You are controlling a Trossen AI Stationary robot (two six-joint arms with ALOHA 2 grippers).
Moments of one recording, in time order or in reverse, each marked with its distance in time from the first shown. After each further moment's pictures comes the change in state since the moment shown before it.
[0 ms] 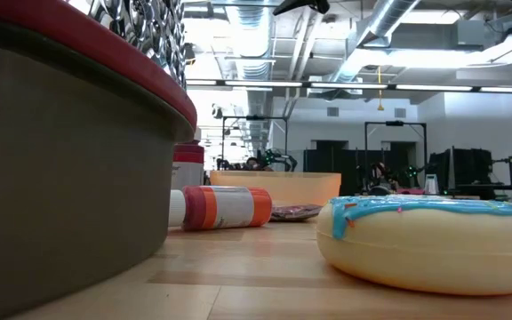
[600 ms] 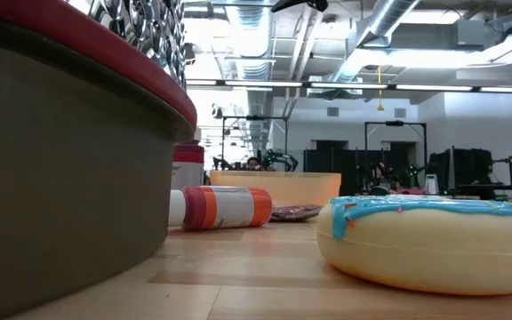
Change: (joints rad) left arm -0.008 -0.188 0.000 -0.039 -0.039 0.103; right arm 0.017 0.000 0.000 0.006 0.000 -0.019
